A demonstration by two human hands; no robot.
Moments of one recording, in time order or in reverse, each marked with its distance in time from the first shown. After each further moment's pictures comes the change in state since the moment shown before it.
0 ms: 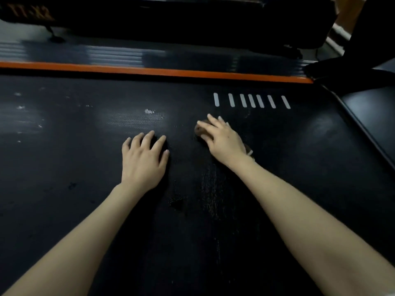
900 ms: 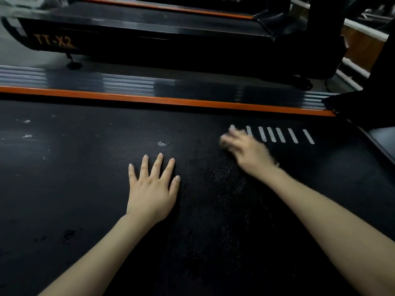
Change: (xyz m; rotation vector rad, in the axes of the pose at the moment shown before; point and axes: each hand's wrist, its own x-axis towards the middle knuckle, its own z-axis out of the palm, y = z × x) left_hand 0.031 -0.011 0.012 -0.009 -0.163 -0.086; right_hand 0.067 0.052 -0.005 -0.018 0.058 -0.072
